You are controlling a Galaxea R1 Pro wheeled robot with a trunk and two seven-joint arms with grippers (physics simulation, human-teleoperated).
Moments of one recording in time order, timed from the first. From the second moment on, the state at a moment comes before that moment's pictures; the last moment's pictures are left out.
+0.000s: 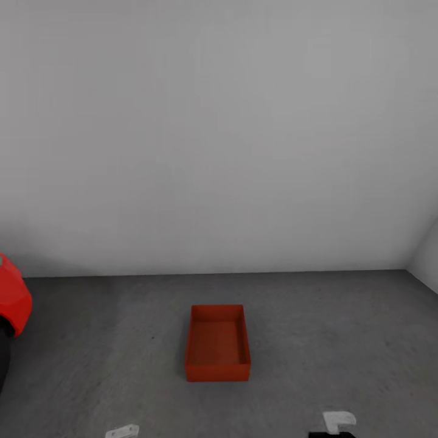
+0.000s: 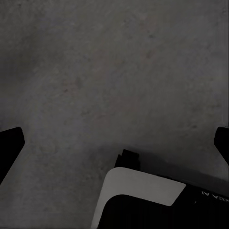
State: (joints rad) left arm -0.48 0.03 0.01 0.00 0.22 0.06 0.20; right arm -0.50 -0.08 0.55 0.03 -0.52 -0.15 -0.10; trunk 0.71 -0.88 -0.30
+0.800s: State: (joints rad) left arm -0.26 0.02 0.01 0.00 0.22 -0.10 0.20; right arm -0.15 -0.05 0.54 0.03 -0.54 -0.21 -0.08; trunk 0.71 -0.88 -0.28
